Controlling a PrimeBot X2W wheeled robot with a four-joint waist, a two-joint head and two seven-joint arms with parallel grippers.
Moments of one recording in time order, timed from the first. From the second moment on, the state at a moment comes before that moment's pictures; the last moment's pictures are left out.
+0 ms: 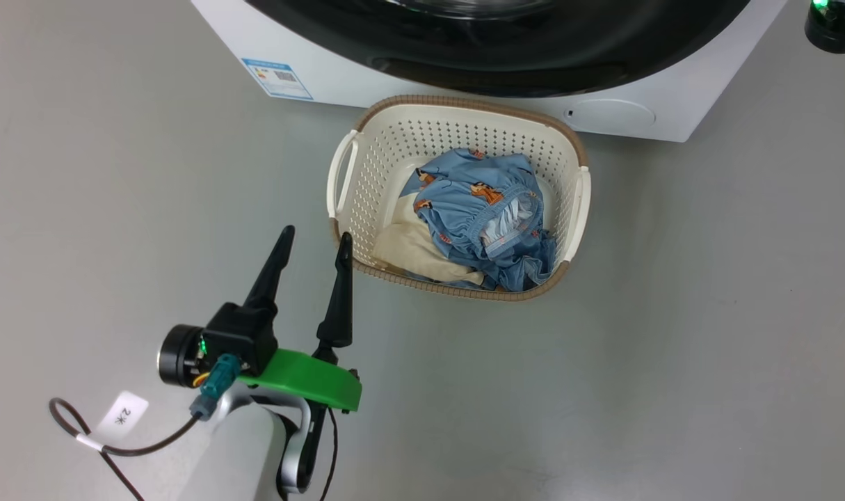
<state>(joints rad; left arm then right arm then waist) -0.43 0.03 -0.36 0.37 -0.28 0.12 -0.26 -1.52 -0.20 -0.10 1.31 1.29 0.13 0.55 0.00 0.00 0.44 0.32</state>
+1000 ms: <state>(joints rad) -0.42 0.03 -0.34 0.39 -0.27 0.12 -0.26 -1.22 -0.10 -0.04 1.01 1.38 0.13 0.93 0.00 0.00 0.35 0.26</state>
